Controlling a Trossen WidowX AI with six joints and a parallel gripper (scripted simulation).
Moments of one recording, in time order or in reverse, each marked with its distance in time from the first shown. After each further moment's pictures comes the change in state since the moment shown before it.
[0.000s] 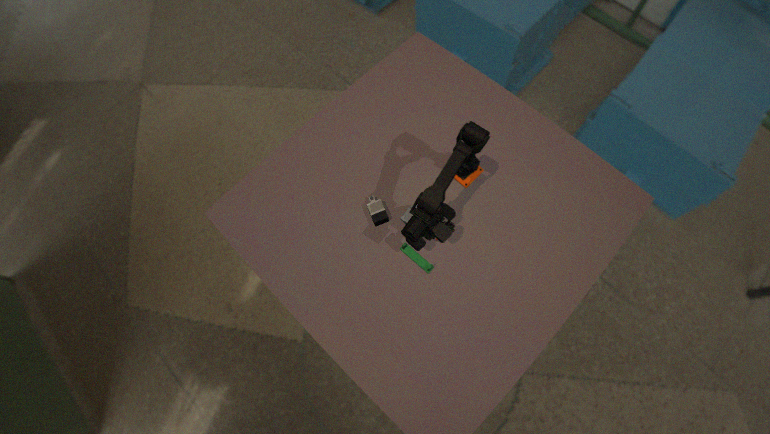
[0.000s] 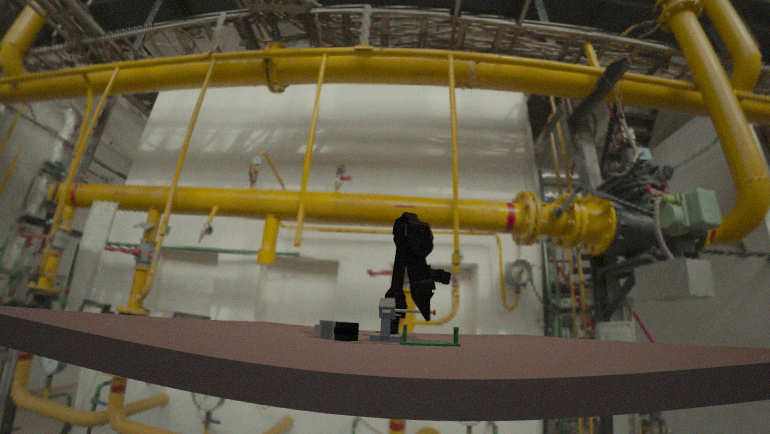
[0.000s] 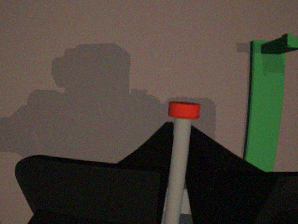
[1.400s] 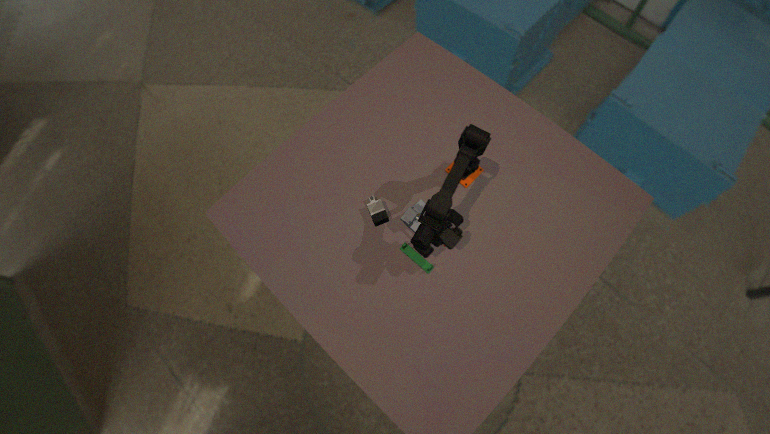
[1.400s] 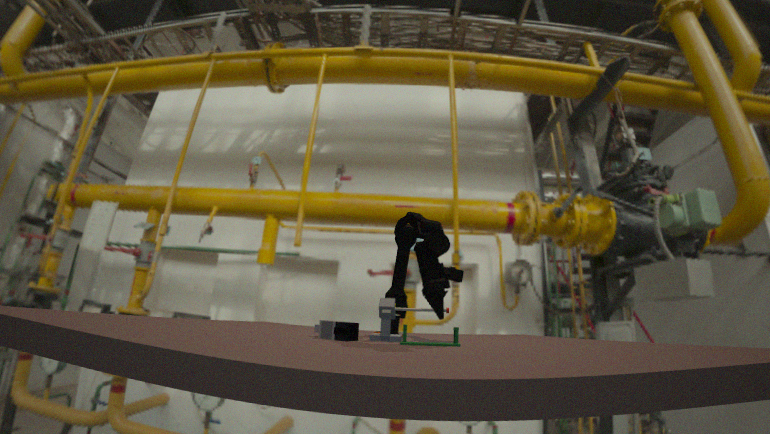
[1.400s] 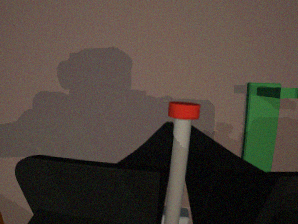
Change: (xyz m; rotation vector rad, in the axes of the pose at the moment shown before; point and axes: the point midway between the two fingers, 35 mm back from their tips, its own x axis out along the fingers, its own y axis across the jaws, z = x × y) arm 0.002 0.001 0.036 -0.004 -0.020 0.016
